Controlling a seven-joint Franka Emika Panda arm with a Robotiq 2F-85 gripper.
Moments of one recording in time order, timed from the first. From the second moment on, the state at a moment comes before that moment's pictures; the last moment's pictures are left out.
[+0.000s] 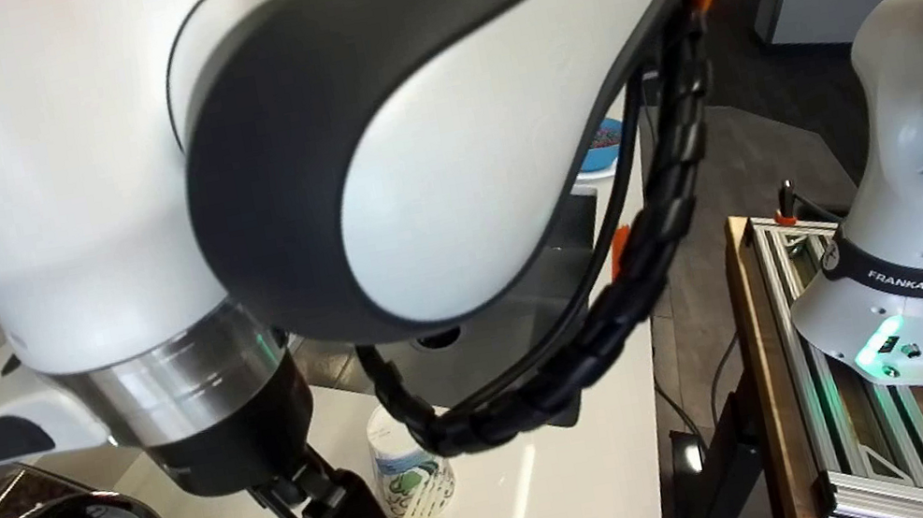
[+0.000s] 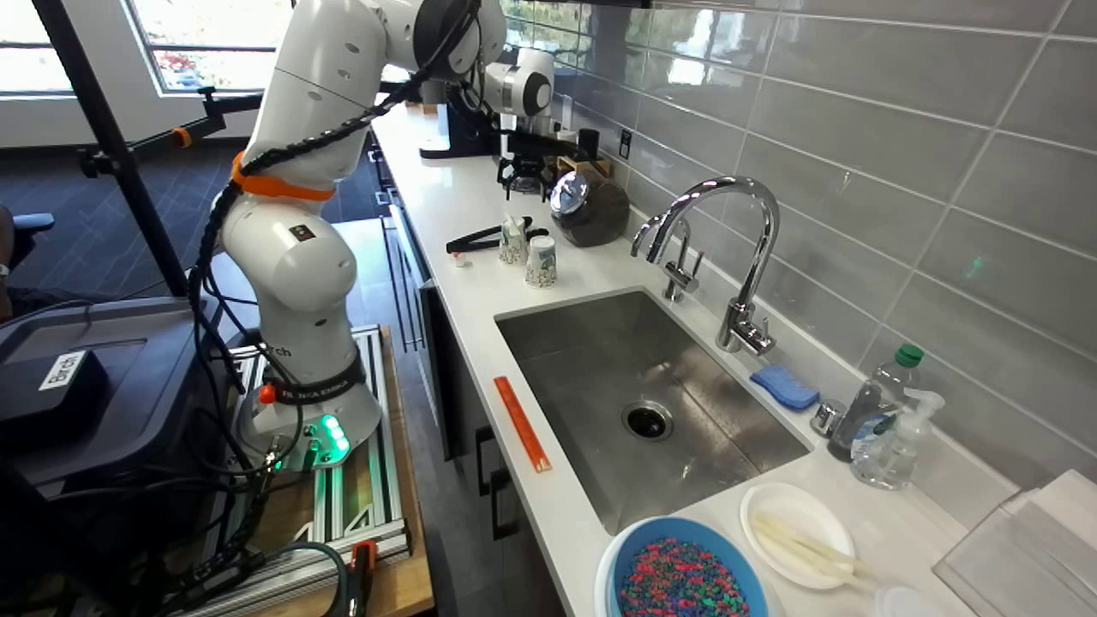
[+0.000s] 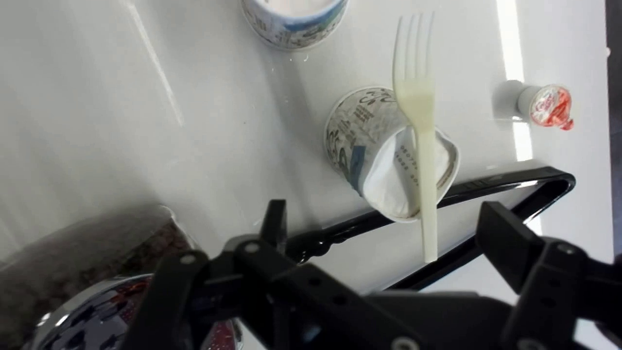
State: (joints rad) arm 0.43 0.48 0.37 -1.67 -0.19 2.08 -0.45
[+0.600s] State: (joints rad) arm 0.38 0.23 0.36 -1.82 -0.14 2.02 -0.26
